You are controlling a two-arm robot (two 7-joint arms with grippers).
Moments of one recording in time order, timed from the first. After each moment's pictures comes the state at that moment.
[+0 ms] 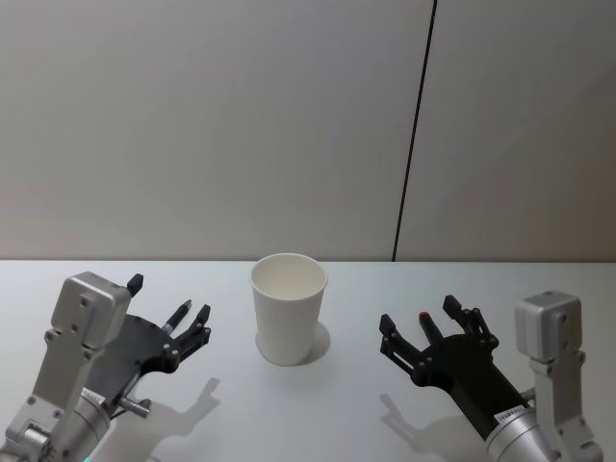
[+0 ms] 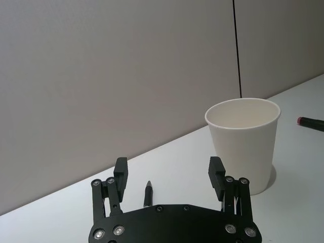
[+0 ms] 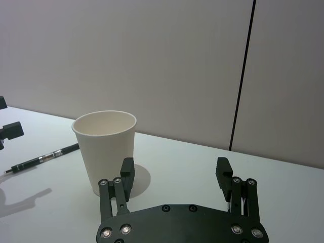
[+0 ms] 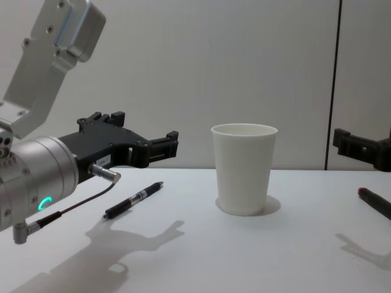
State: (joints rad) left arm -0.24 0.38 0.45 -1.63 -0.20 0.01 -0.01; right arm -0.01 0.34 -0.23 -1.77 0.29 0.03 0.07
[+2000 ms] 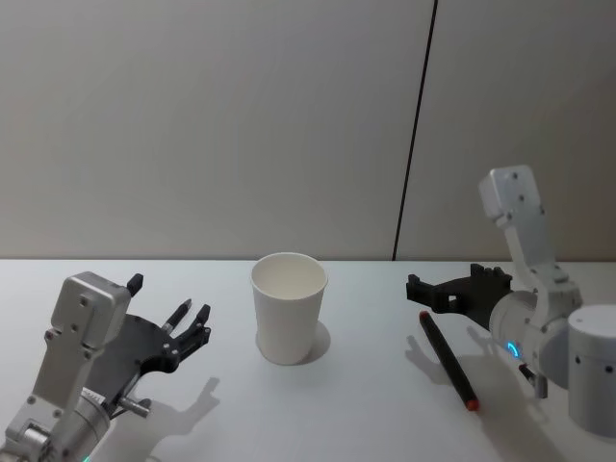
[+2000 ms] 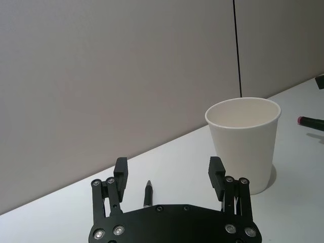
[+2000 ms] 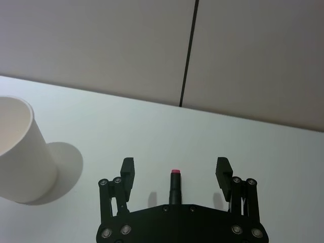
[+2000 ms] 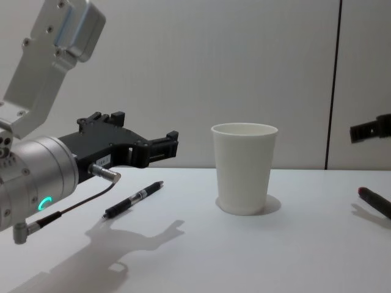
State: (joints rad) left arm -0.24 0.38 0.45 -1.63 -0.20 0.01 -0.01; right arm 0.35 0.28 -0.19 -1.69 0.27 0.78 -0.03
